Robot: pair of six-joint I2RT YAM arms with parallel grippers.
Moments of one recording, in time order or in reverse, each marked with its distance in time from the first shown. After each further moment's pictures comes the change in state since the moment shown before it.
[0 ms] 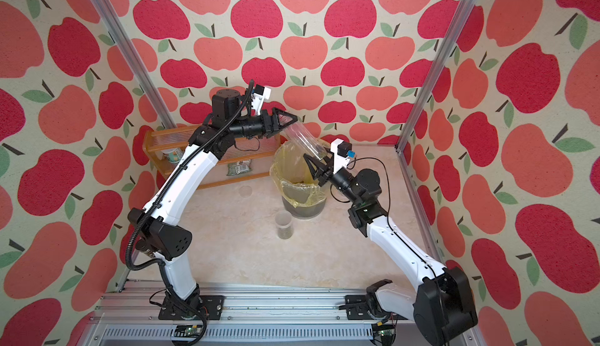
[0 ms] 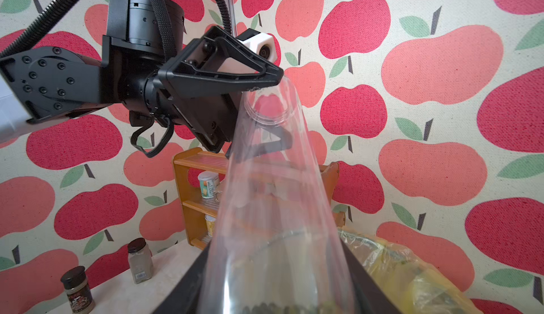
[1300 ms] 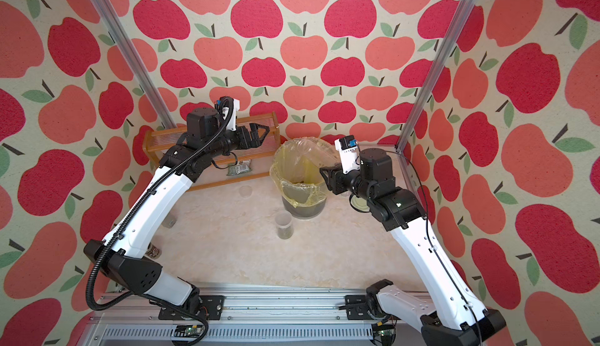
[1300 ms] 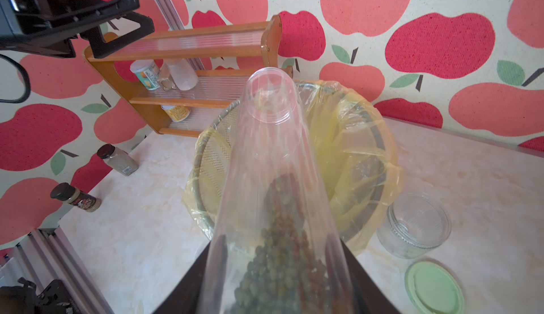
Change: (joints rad) left arm 0.042 -0.335 -0.431 -0.006 -0.477 0.298; right arm 0.033 -0.050 0.568 -1.374 0.235 -0.084
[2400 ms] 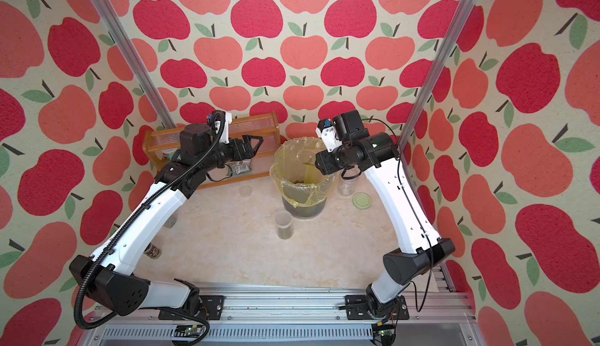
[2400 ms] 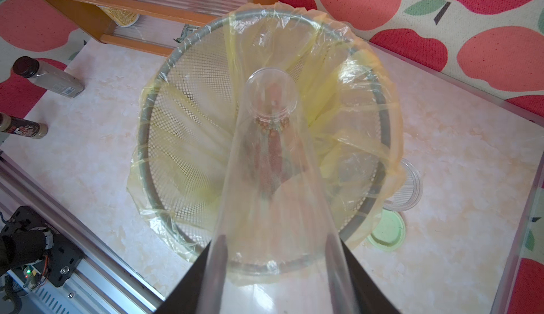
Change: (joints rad) left arm 0.042 -0.151 -0.257 0.155 0.037 -0.045; right arm -0.006 0.480 0.640 -0.570 0.046 -0.160
